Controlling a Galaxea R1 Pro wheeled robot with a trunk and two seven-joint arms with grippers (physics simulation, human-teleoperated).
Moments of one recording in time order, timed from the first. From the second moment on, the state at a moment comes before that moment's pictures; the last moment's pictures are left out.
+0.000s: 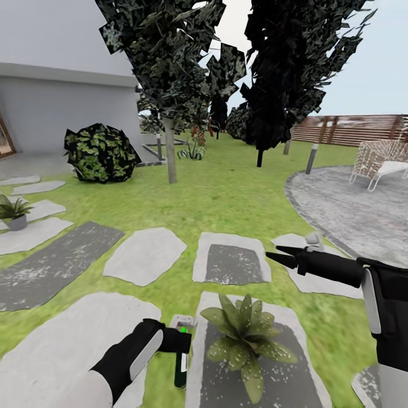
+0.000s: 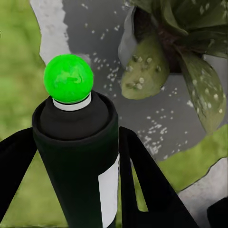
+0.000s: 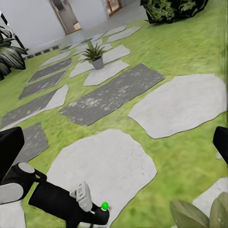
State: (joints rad) left arm -0.57 -0.01 -0.54 -0.76 0.54 0.71 -0.06; right arm -0.56 -0.19 -0.30 -1.62 -0.02 0.95 1.24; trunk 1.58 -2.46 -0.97
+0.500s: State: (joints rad) left arm -0.59 -0.04 -0.63 -0.92 0.55 0.76 0.00; right arm -0.55 -0.19 -0.30 -1.62 -0.02 0.95 1.25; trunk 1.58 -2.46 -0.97
